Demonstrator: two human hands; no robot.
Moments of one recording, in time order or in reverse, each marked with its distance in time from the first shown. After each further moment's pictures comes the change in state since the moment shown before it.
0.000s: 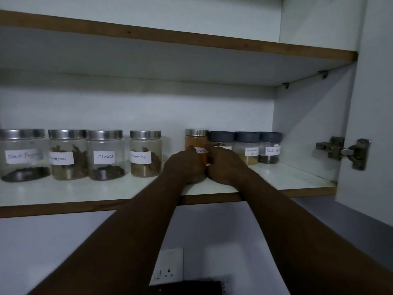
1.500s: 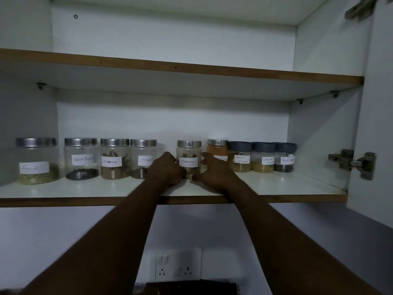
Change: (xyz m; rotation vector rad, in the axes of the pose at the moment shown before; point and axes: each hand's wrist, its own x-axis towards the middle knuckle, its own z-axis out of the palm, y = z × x) left_hand -0.071 -0.081 -0.058 -0.525 0.185 -0.405; right_hand -0.007 -0.084 0.027 0.356 -0.039 0.051
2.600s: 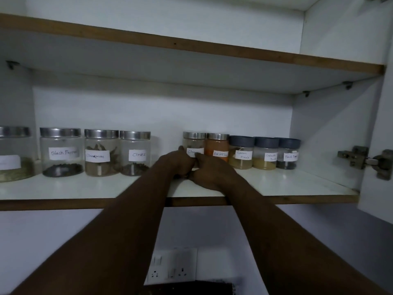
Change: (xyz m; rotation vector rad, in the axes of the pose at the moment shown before) left_hand 0.062 0.016 0.043 0.407 -0.305 0.165; right_hand 0.026 0.008 0.014 -0.352 -0.085 0.001
